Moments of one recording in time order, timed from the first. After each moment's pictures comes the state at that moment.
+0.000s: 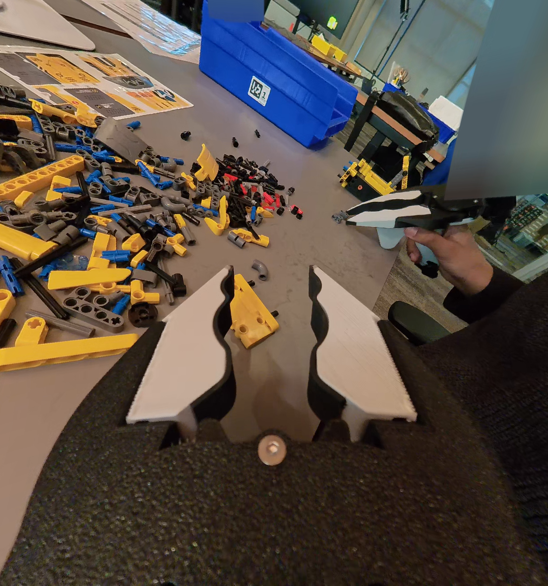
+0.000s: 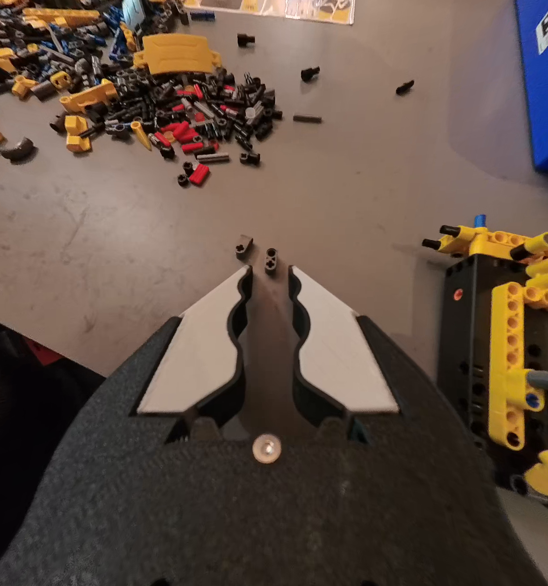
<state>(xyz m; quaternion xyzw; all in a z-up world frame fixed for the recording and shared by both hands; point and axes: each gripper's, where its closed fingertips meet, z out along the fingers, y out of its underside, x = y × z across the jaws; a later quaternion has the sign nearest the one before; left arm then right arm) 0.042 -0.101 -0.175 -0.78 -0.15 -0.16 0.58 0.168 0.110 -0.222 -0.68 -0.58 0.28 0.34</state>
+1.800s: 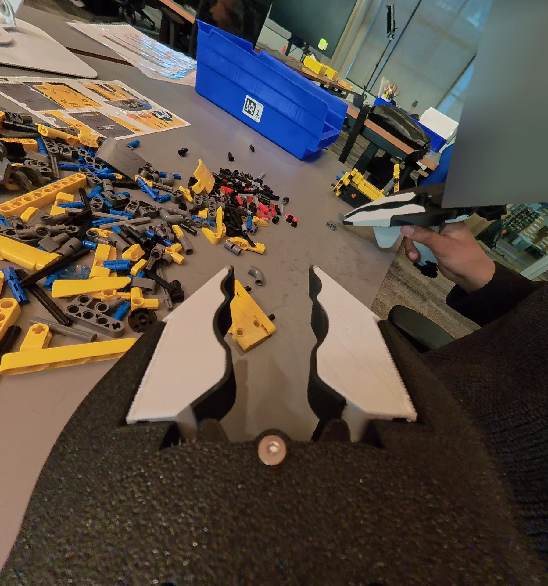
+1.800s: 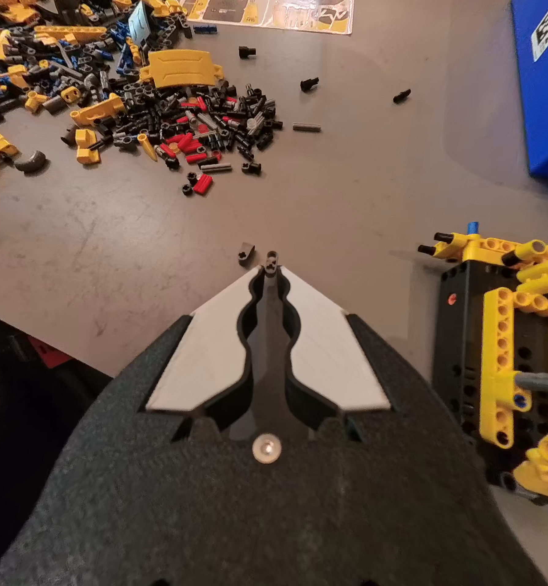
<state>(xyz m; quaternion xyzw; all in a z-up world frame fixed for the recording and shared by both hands) 0.043 -0.105 -0.168 -0.77 -0.13 -0.16 0.61 0.167 0.109 -0.215 -0.68 -0.58 0.29 0.34</state>
